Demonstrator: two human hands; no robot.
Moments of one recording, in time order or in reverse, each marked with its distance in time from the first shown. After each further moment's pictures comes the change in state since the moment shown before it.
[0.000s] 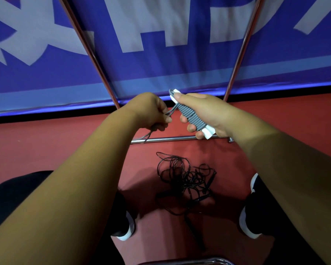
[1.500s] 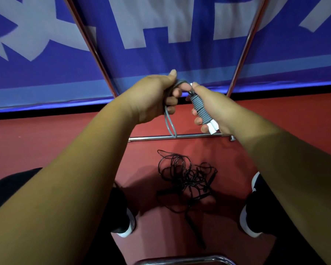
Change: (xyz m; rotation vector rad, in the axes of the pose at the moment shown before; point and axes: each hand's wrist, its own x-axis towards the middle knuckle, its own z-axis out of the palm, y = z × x) left_hand -0.003 0.026 -0.004 -0.845 -0.134 0.143; right_hand 0.021 0.010 -0.011 0.084 0.217 0.071
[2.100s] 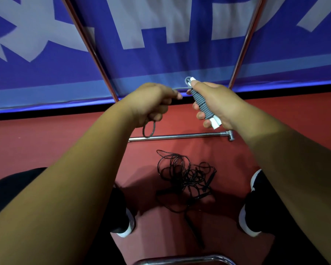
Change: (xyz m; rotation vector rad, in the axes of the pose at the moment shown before) left_hand -0.002 -0.008 -0.002 0.181 0.157 -0.102; right_hand -0.004 -0.010 -0.009 0.002 -0.019 -0.107
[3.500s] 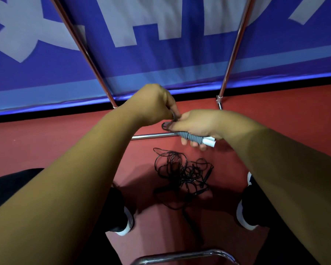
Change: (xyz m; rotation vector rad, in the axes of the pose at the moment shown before) left_hand -0.002 -0.006 0.012 1.023 0.032 0.412; right_hand -0.010 0.034 0.015 -0.547 -0.351 0.206
